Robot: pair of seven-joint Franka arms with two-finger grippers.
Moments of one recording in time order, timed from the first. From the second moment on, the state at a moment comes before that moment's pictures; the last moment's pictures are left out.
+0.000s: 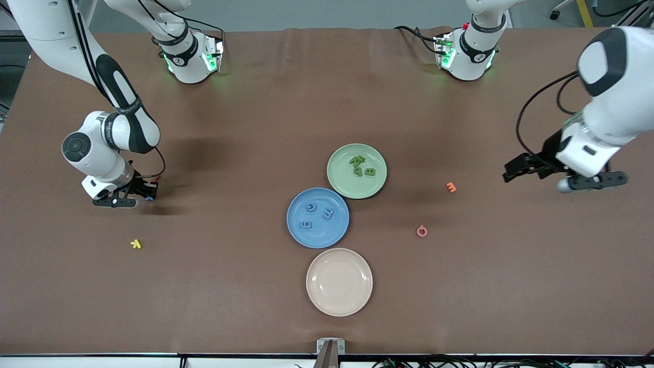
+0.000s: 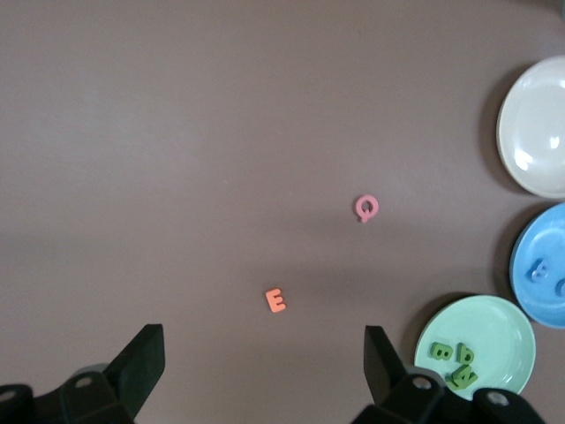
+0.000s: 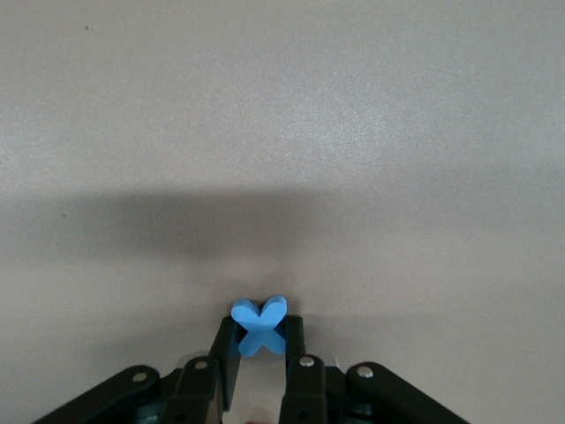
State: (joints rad) left arm 0.40 0.03 -0.48 -1.85 -0.12 1.97 -0.18; right arm -0.01 0.39 -0.14 -2.33 0.01 2.74 -0.11
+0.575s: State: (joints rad) left arm 0.49 0.03 -0.47 -1.63 -0.12 1.76 -0.04; right arm 0.08 0.36 0.01 -2.29 0.01 2.64 0.35
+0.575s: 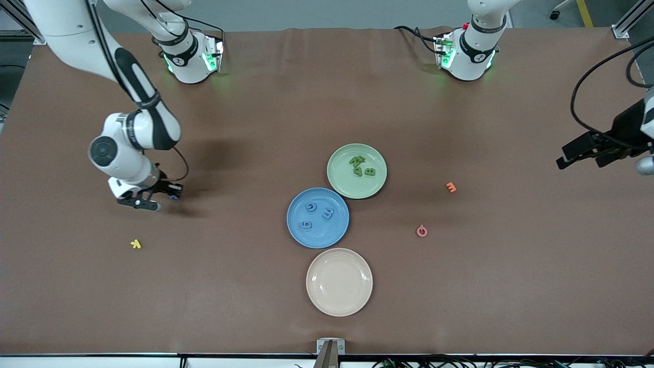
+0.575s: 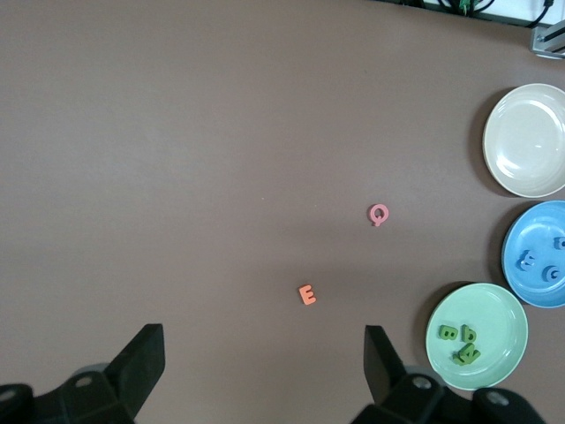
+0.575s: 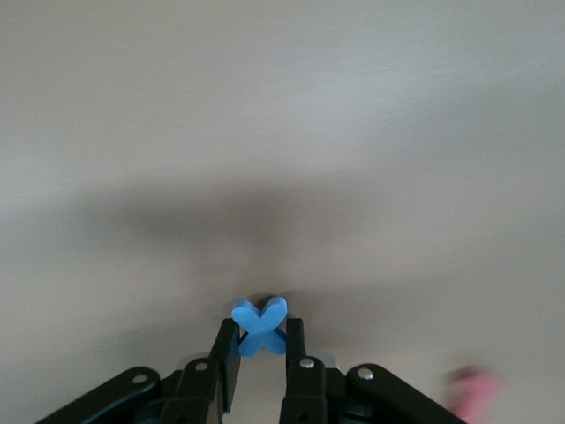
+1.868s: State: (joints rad) left arm 0.16 0.03 -0.18 -1.56 -0.09 1.73 -0.04; right arm 0.55 0.81 0.05 -1.36 0.03 2.37 1.53
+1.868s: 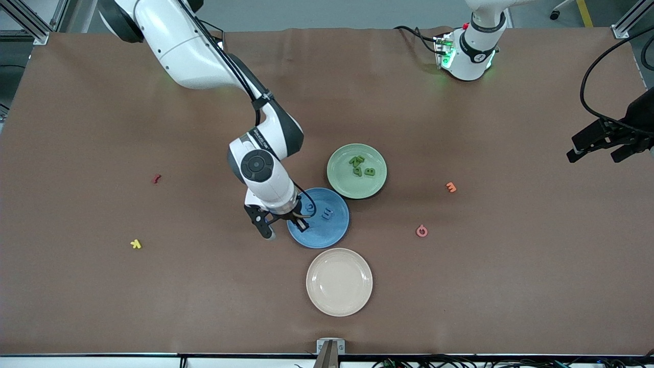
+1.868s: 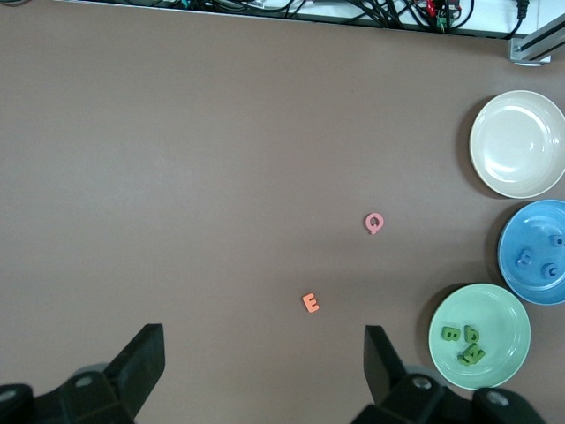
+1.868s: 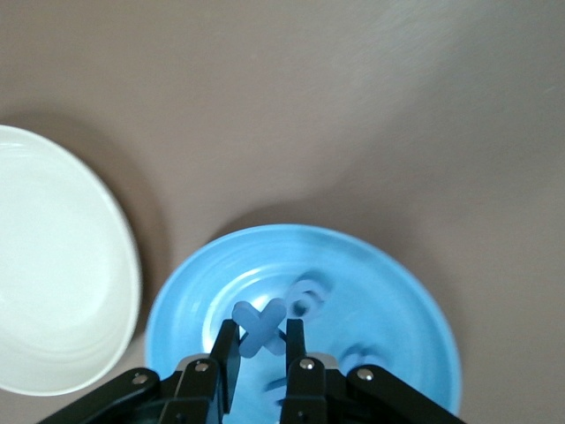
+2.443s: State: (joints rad) left arm 0.01 0.03 -0.04 -1.56 -0.09 1.73 -0.04; right arm 0.60 0.92 0.05 -1.21 0.04 2.39 1.62
